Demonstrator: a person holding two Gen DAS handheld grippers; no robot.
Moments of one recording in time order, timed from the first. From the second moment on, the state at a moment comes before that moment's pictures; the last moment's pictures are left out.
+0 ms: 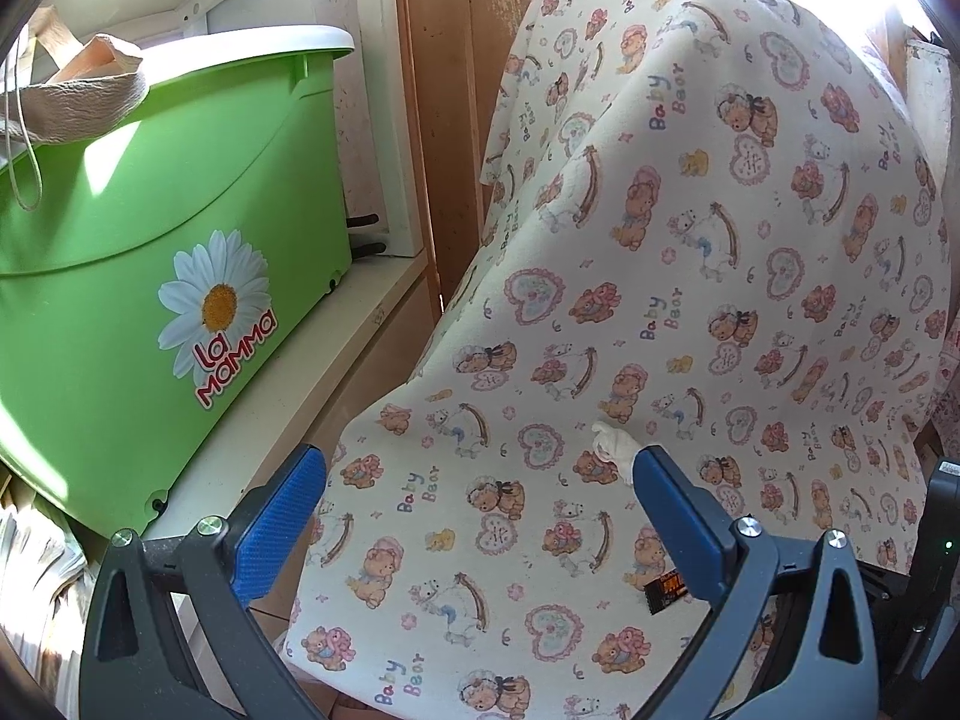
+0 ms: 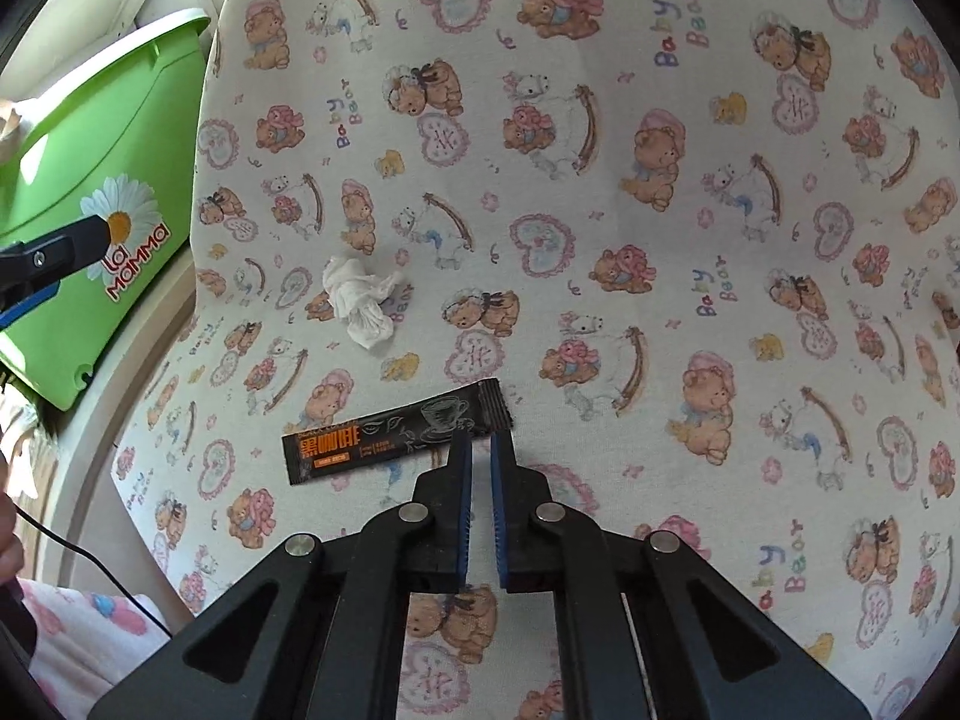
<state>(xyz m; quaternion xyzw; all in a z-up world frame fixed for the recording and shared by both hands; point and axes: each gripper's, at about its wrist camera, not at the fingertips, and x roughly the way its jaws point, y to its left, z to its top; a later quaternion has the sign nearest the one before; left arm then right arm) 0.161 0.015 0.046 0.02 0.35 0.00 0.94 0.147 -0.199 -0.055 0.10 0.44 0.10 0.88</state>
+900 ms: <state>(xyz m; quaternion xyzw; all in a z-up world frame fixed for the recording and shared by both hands) 0.173 0.017 0.035 0.01 0.38 0.00 0.92 0.154 -0.150 -0.055 0.00 0.43 0.08 0.90</state>
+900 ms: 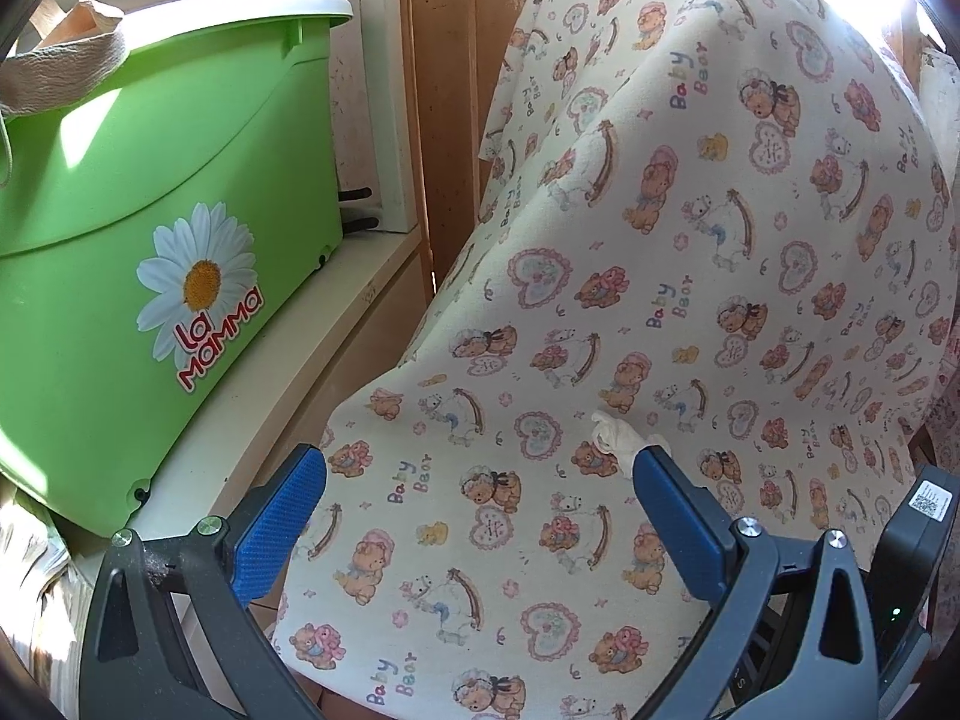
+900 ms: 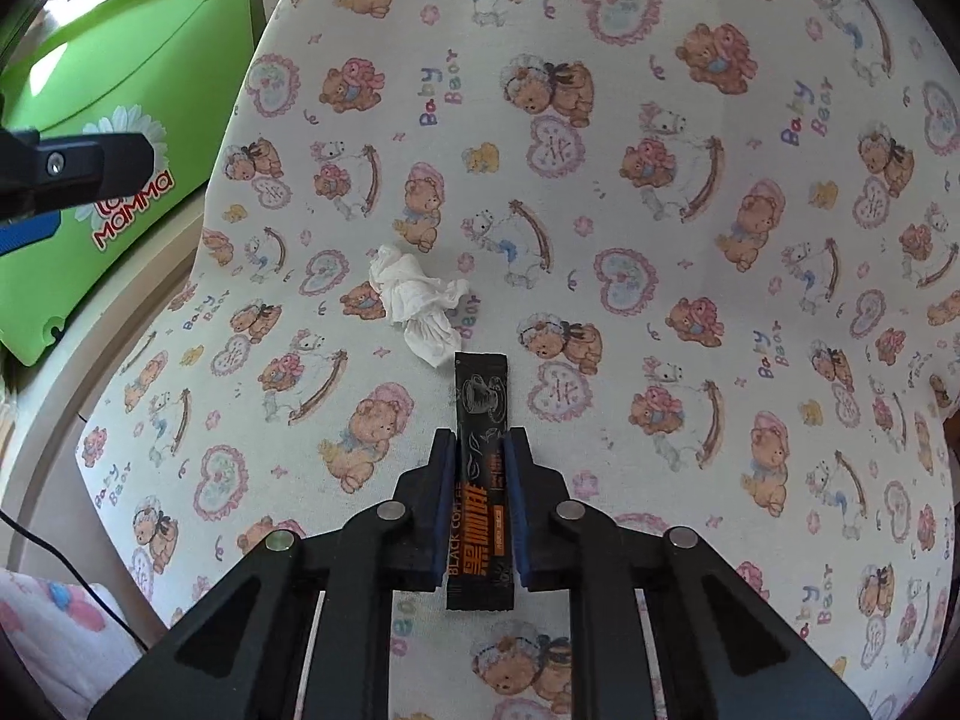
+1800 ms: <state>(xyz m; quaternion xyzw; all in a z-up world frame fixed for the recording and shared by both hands) 0.258 -0.070 -0.048 -0.04 0.52 -0.09 0.85 0.136 -0.241 -0.030 0.07 0.43 0.04 0.90</state>
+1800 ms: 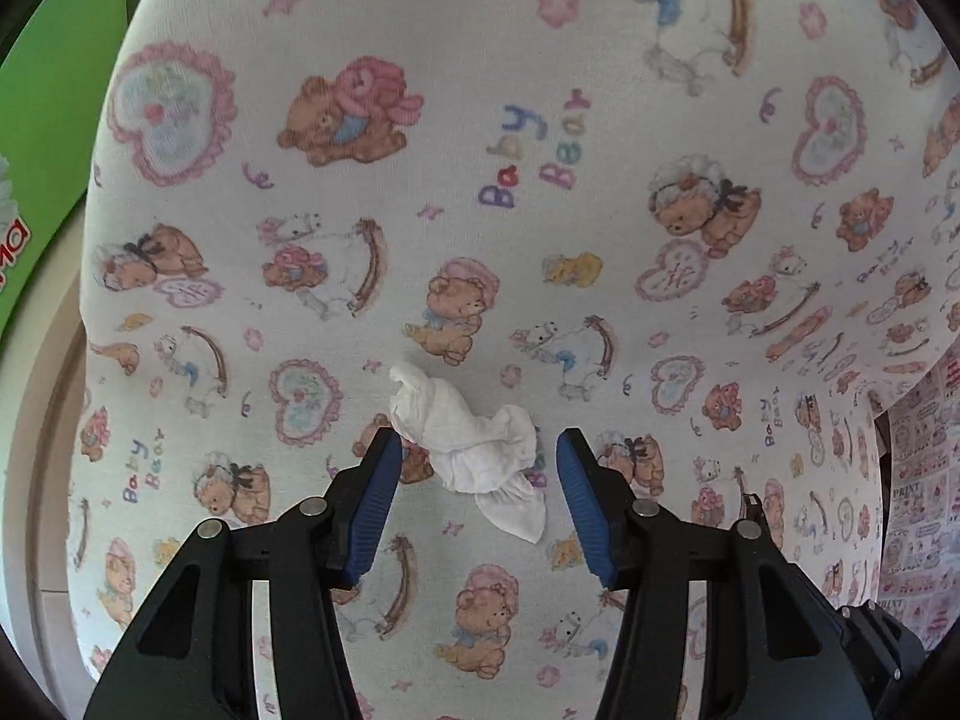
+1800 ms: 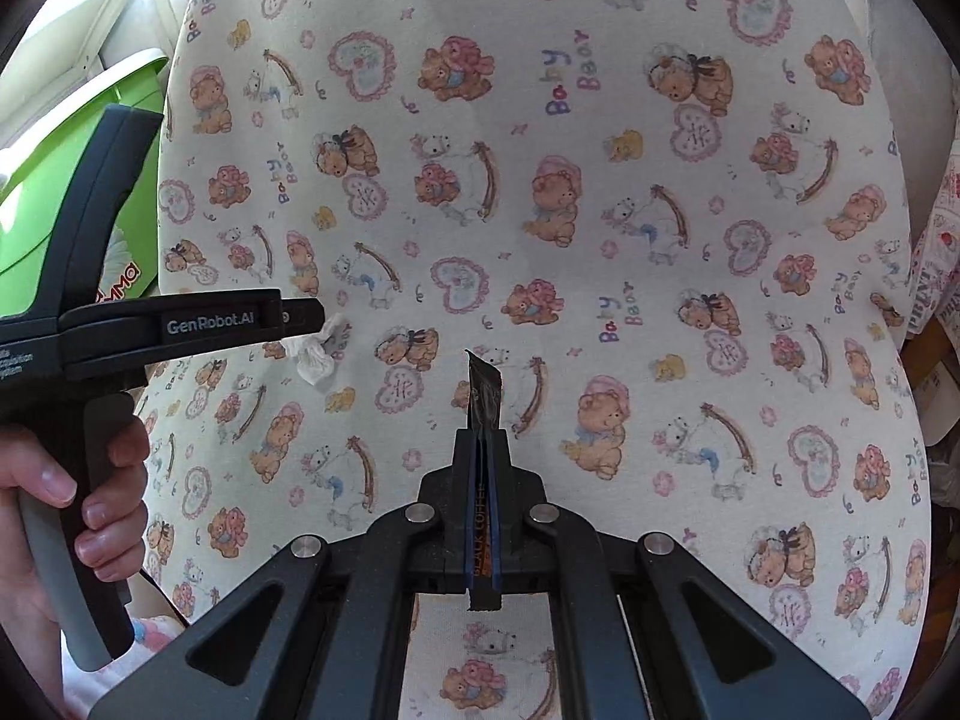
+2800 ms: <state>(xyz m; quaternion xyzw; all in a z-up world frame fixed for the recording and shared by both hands) 0.149 -0.099 -0.037 0.03 0.44 -0.10 0.89 0.098 -0.236 -0.001 0.04 0.36 0.03 0.93</state>
